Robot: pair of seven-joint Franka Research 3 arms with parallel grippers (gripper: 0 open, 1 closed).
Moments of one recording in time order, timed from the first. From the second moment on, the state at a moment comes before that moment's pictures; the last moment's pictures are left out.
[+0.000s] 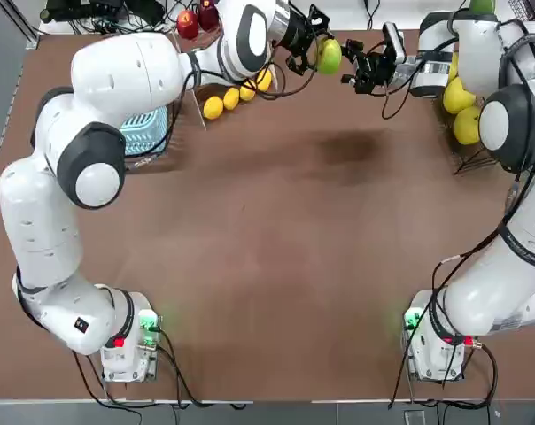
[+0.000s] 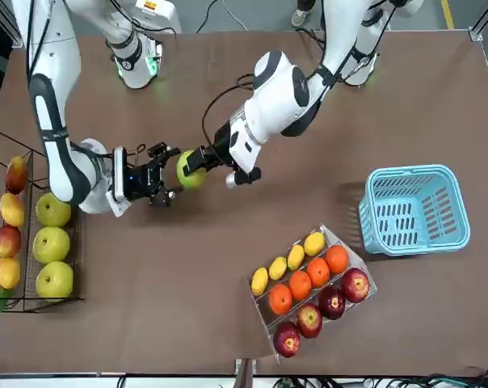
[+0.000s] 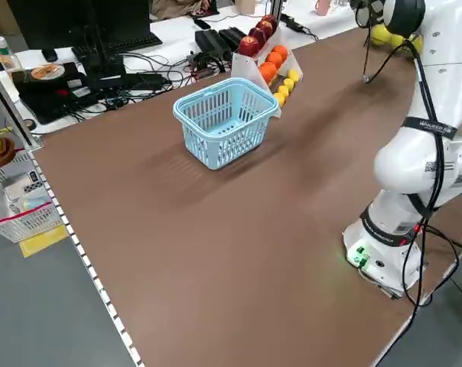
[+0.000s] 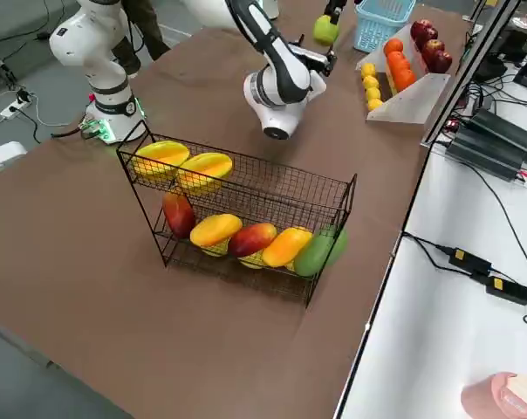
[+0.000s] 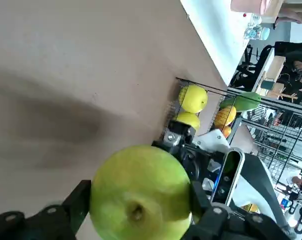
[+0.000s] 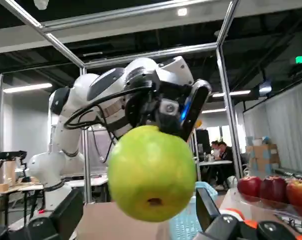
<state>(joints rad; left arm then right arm) -0.52 0.56 -0.41 -1.45 -0.64 2.68 -0.81 0.16 0.48 -0.06 -2.00 1.79 1.33 -2.40</state>
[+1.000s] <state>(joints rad) -0.61 0.57 -0.32 -1.42 -0.64 2.68 -0.84 0.16 0.50 -0.02 -2.00 1.85 1.31 -2.42</state>
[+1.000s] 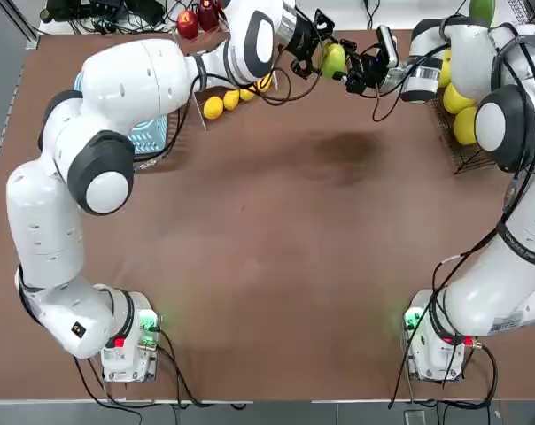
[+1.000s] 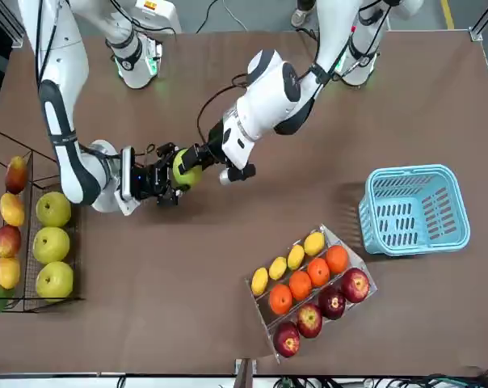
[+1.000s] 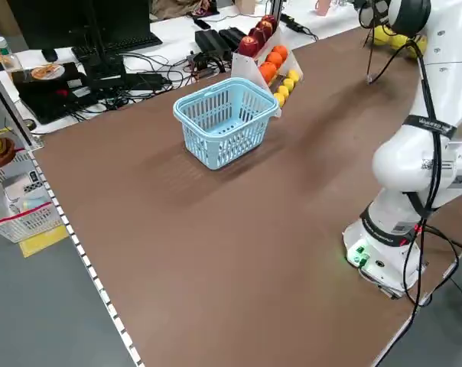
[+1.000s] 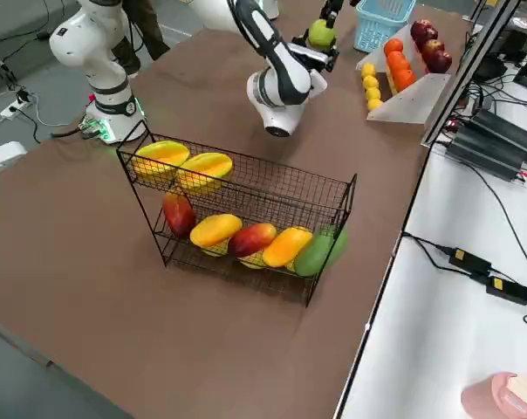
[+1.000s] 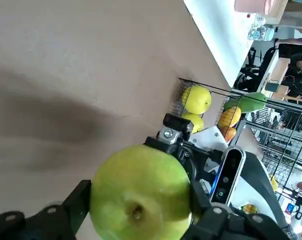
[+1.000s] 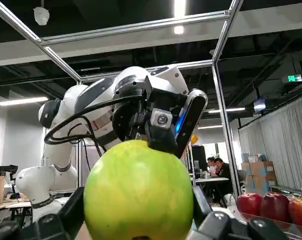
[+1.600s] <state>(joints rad) -0.60 0.57 -0.32 -1.41 -0.64 2.68 -0.86 0.12 0.51 0.04 -2.00 1.85 1.31 -2.42</state>
